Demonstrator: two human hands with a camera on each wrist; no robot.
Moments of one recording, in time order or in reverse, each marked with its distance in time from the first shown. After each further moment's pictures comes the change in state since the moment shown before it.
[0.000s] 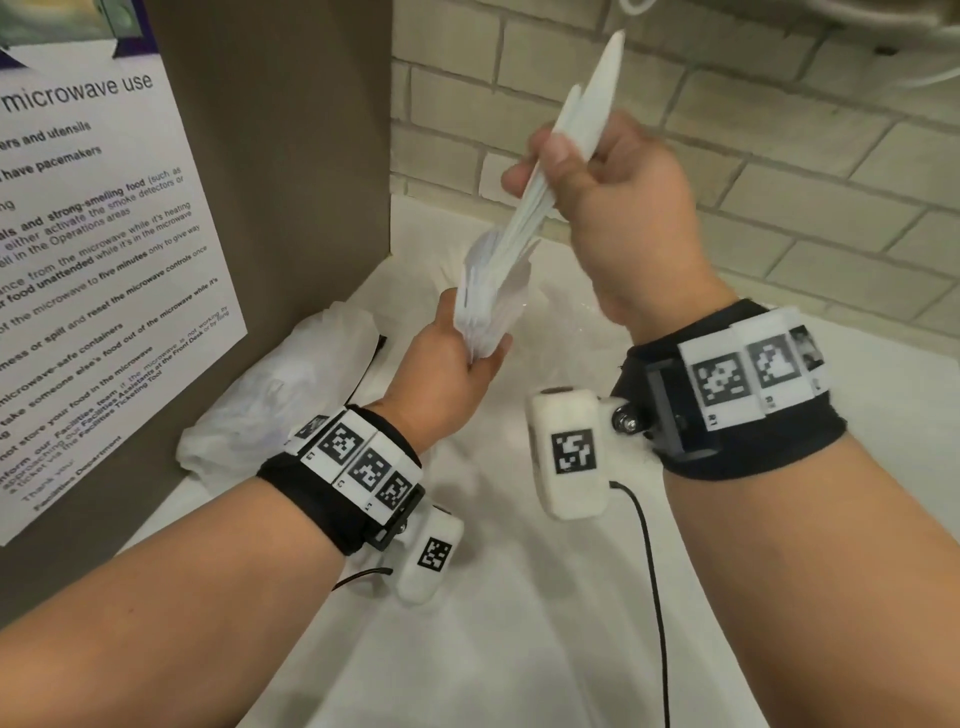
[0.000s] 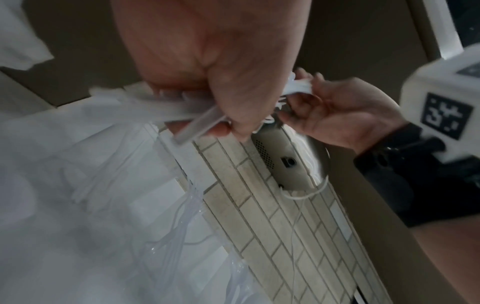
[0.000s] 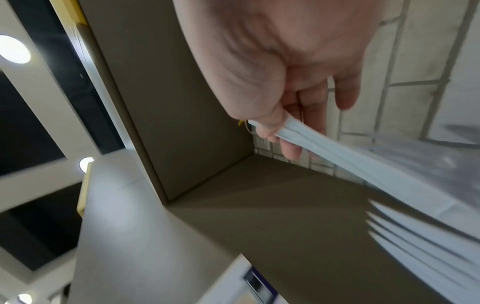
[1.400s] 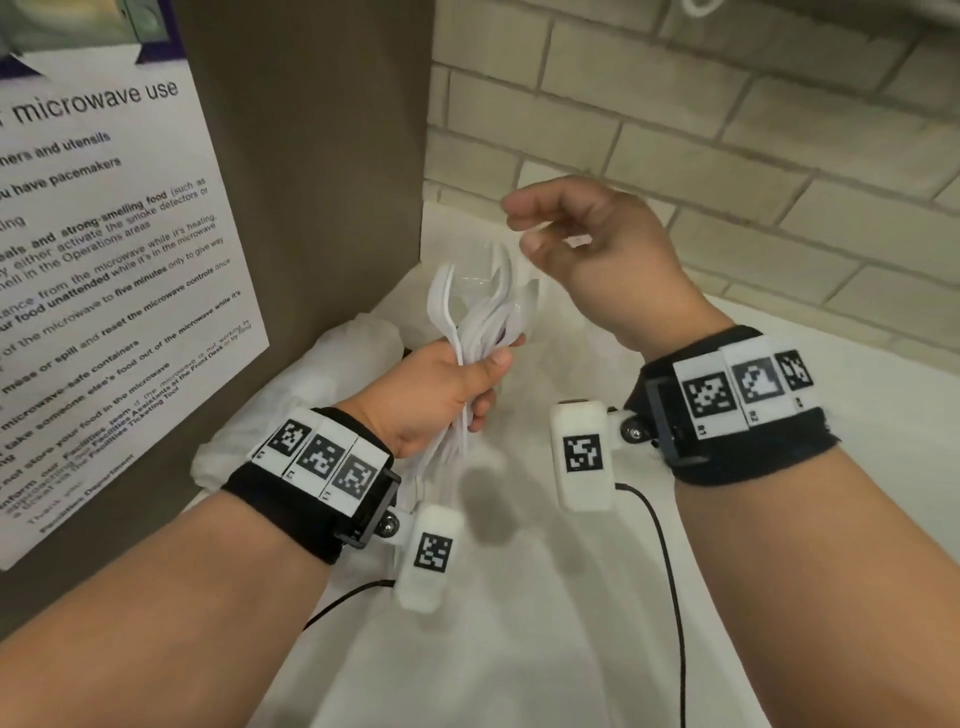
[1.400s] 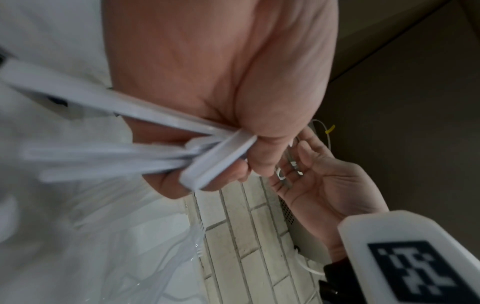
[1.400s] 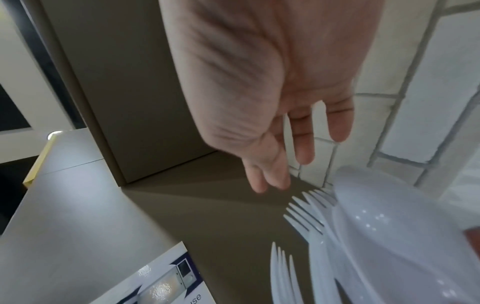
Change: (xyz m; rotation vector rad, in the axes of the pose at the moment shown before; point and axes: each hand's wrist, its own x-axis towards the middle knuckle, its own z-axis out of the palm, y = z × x) left_hand 0.015 -0.026 -0.019 -0.811 -0.366 -0.302; right_hand 0.031 0.047 0.008 -0.306 -0.265 -0.088
